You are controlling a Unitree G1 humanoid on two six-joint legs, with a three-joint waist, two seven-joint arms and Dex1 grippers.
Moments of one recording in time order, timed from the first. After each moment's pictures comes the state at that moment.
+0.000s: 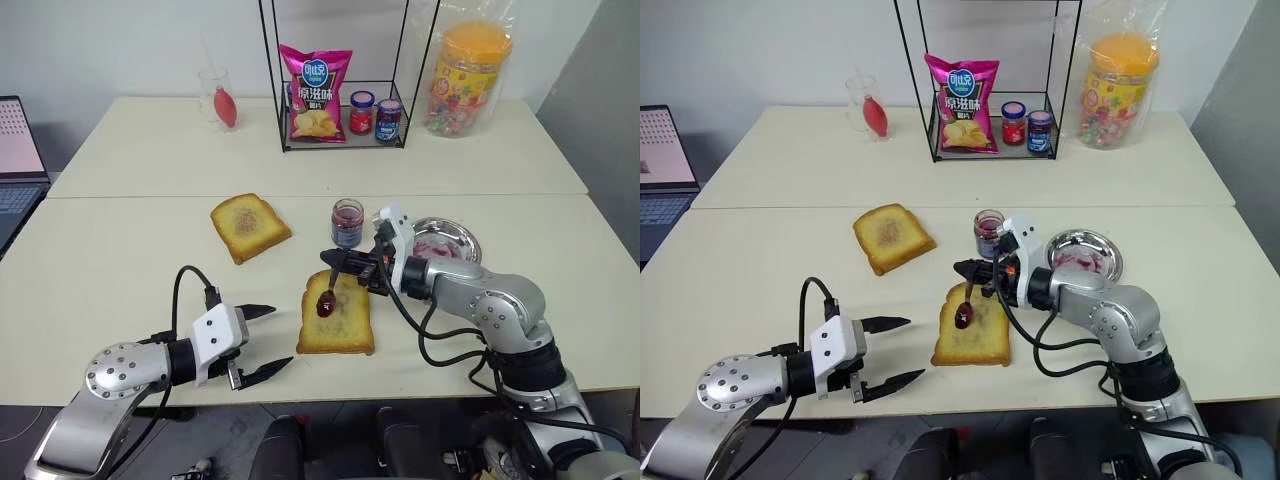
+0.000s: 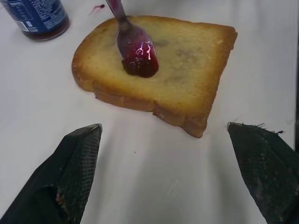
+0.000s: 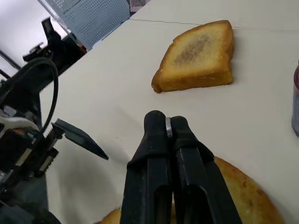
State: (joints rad) left arm 0.17 0.78 0.07 -0.46 -0.29 0.23 -0.95; right arm -0.56 -0.33 0.18 -0.29 0.73 0.95 0.44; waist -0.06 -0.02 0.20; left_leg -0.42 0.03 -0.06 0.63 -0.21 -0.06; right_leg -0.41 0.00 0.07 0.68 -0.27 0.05
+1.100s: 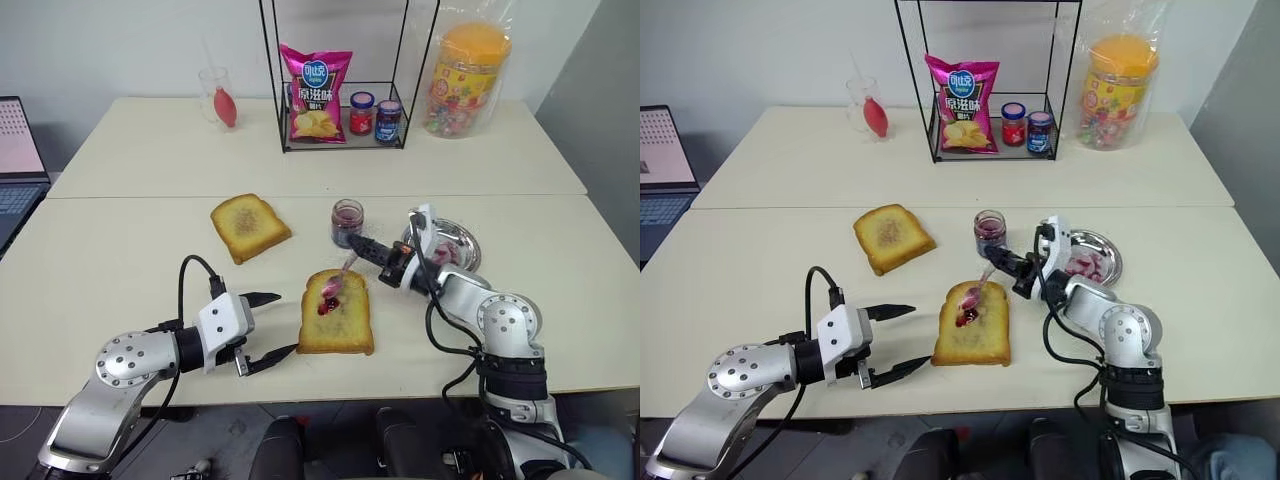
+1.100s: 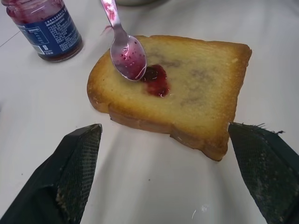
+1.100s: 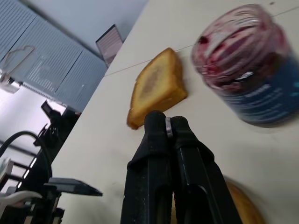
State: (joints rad) left arm 0.10 0.76 0.04 -0.43 -0.28 0.21 -0.93; right arm -0.47 -0.11 -0.15 -0.14 0.89 1.04 0.22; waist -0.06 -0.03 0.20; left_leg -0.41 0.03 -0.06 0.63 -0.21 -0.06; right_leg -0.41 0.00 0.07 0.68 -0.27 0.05
